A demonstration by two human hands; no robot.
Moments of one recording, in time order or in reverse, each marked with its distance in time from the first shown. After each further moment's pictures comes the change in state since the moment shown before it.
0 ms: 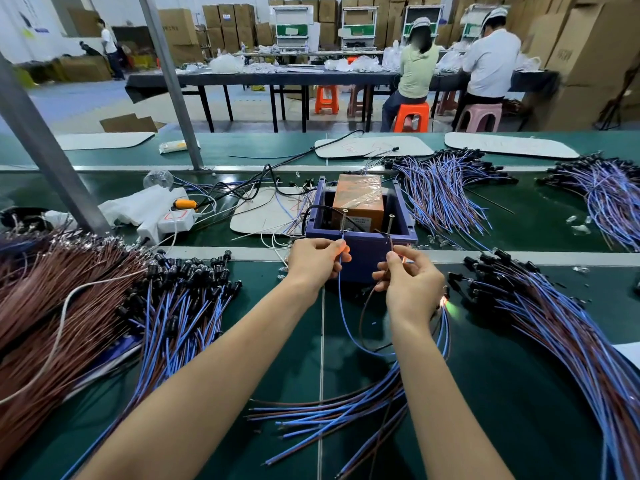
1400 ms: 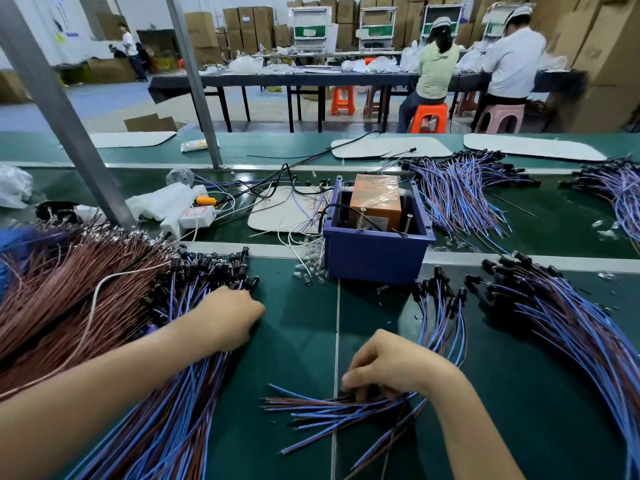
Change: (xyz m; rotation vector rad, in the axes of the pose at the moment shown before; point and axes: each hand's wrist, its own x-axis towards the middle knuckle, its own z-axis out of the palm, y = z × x) left_hand -0.042 -0.023 -0.139 1.980 -0.434 0.198; right_hand -0.049 -0.003 -0.038 -0.903 -1.284 0.249
